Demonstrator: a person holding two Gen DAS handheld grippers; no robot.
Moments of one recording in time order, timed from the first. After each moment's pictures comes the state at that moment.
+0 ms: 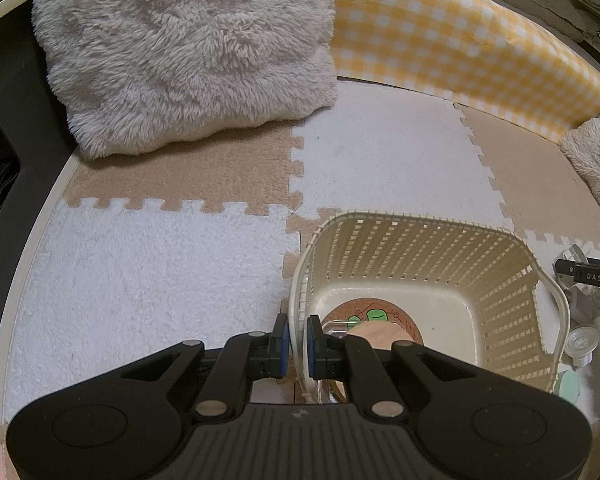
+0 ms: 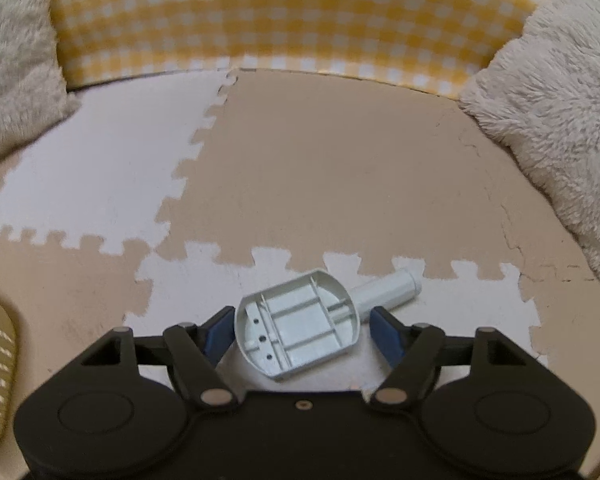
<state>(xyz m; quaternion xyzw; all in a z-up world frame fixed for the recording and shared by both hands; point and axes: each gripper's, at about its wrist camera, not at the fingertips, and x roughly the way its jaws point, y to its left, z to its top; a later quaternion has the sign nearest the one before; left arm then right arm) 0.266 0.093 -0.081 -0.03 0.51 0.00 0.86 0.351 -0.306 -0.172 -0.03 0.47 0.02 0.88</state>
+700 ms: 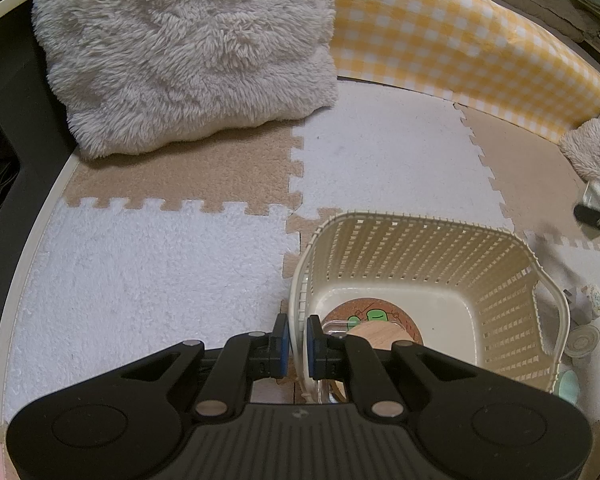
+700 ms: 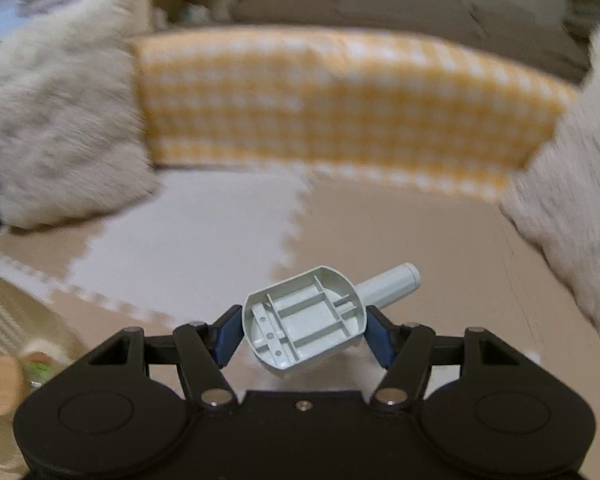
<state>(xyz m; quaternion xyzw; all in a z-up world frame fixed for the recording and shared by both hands) 0.266 0.093 -0.081 -0.03 0.51 0.00 0.86 0.322 -0.257 -0.085 -0.02 0.34 0.12 0.93</state>
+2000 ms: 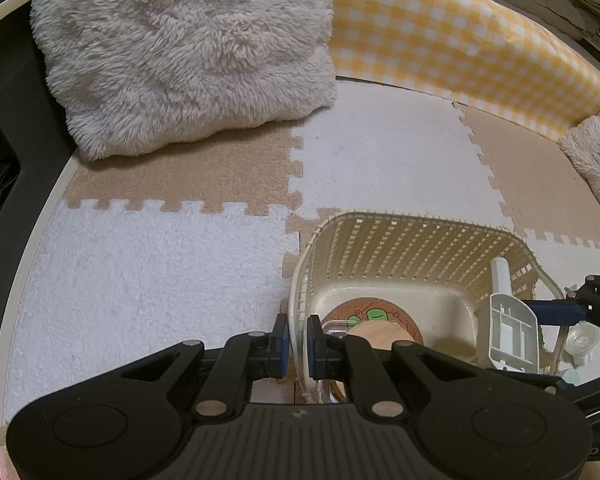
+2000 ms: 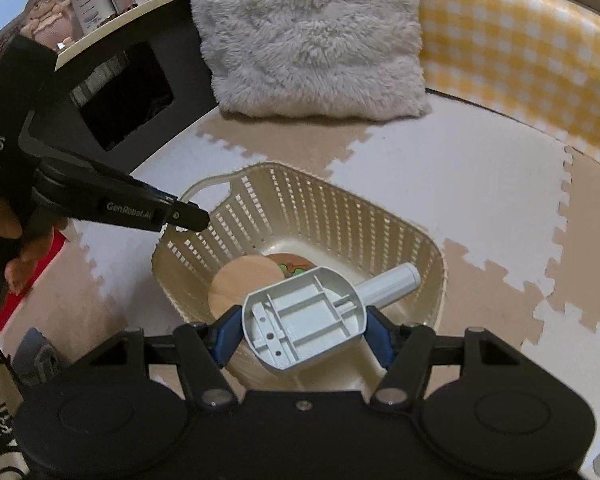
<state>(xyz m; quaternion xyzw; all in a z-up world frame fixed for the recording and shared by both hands) 0.266 0.092 -0.081 -0.03 0.51 0.00 0.86 0.268 -0.120 -0.087 -0.07 0.45 0.37 0.81</state>
